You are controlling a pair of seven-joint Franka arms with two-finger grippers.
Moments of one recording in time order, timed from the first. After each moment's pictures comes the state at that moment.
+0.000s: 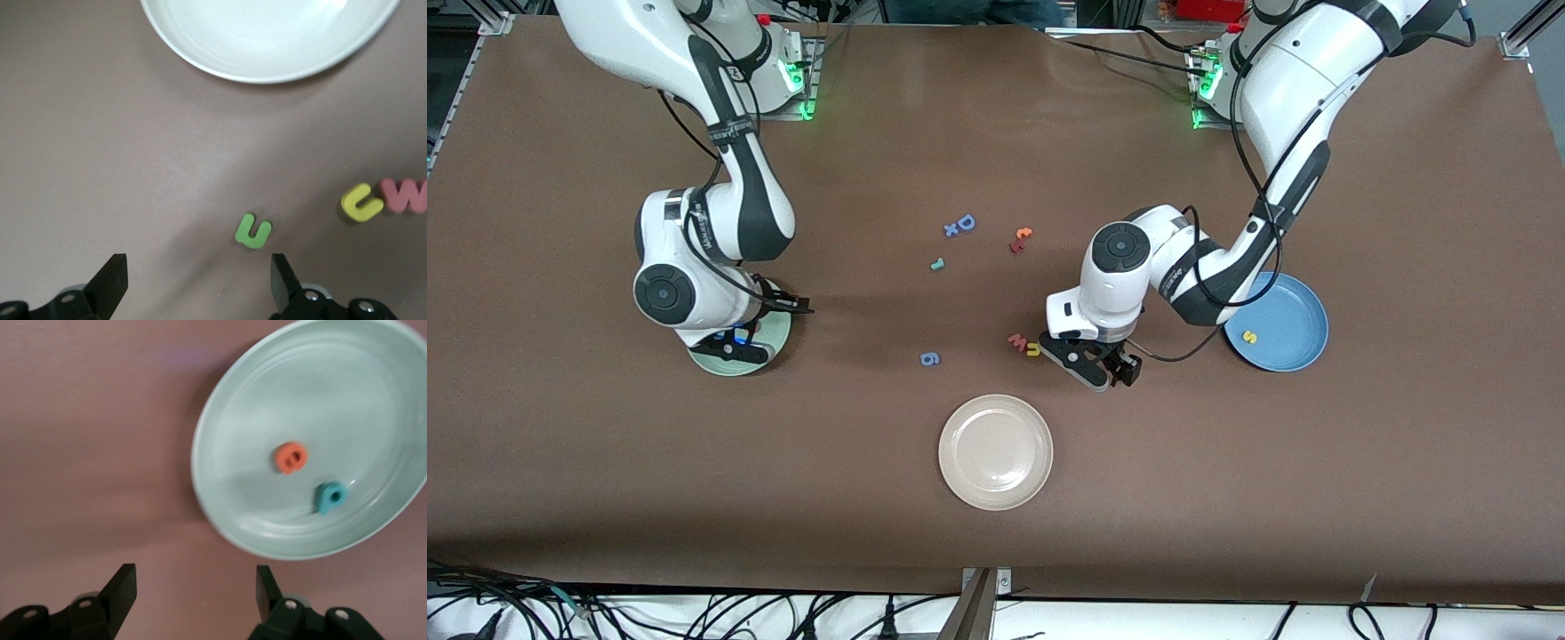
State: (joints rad) left arm -0.15 0.75 -0.45 -1.62 0.61 2.36 -0.17; right arm 0.50 0.47 -0.27 -1.84 0.19 1.96 0.35
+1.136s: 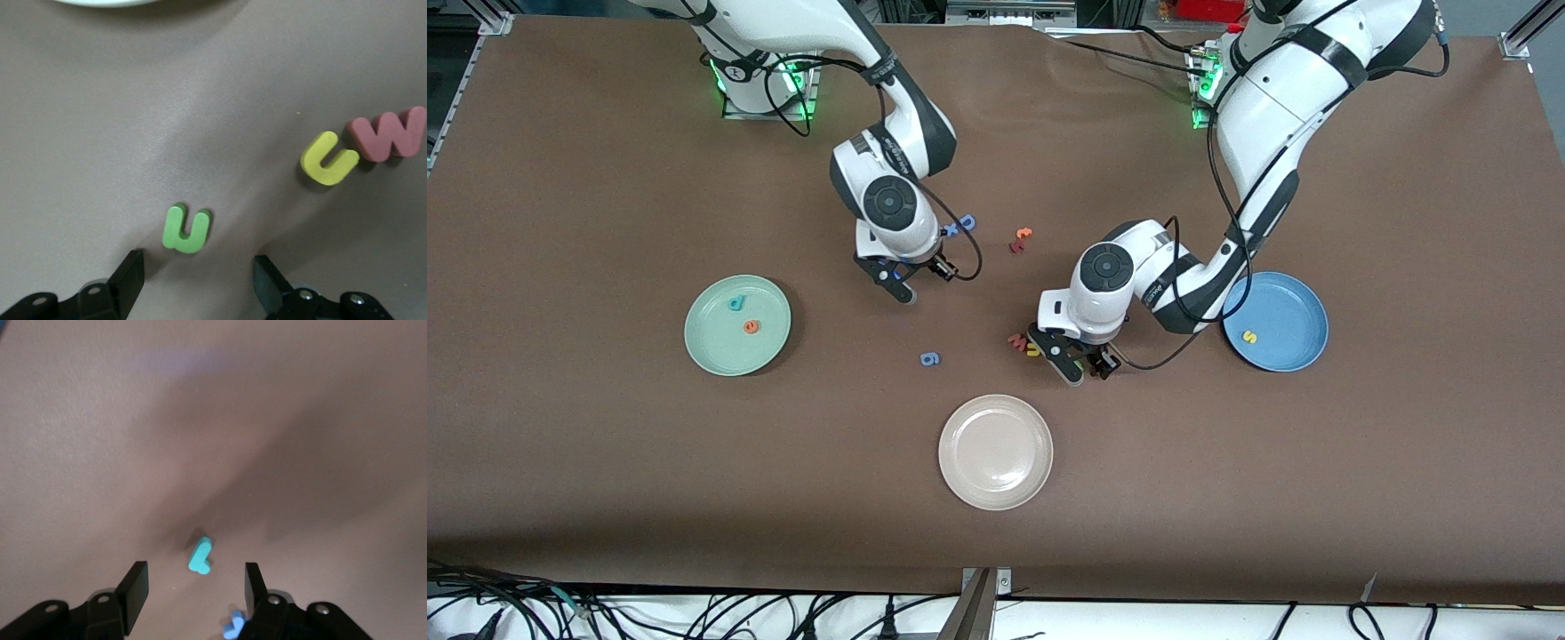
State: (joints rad) left arm -0.20 0.83 -0.41 -1.62 0.54 2.40 0.00; right arm 0.74 0.54 -0.03 -1.92 0.19 2.32 1.30
